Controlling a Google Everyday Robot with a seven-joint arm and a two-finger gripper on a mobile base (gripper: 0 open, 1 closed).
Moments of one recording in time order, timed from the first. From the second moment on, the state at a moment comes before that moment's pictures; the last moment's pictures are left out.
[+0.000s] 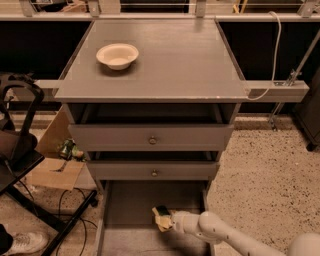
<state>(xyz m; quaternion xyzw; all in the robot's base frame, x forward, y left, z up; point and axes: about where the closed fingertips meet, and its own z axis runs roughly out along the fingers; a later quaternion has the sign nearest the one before) 0.520 -0.009 0.217 -0.19 0.85 0.39 0.31</state>
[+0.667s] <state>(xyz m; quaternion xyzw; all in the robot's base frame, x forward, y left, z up) 0.524 -0.011 0.212 -0.19 0.85 0.39 0.31</state>
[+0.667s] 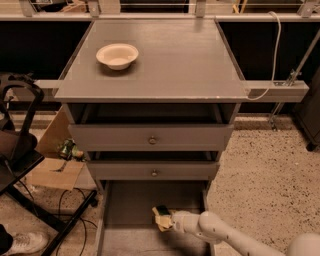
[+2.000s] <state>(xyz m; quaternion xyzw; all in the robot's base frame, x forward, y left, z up) 0.525 -0.013 0.217 -0.19 0.85 0.39 0.31</state>
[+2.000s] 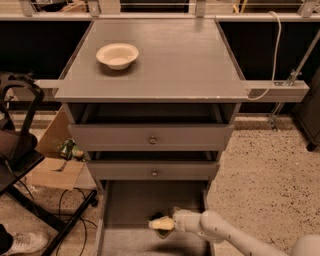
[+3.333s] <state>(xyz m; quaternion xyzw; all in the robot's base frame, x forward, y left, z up) 0.441 -0.082 0.408 -0.29 0.85 0.38 0.22</state>
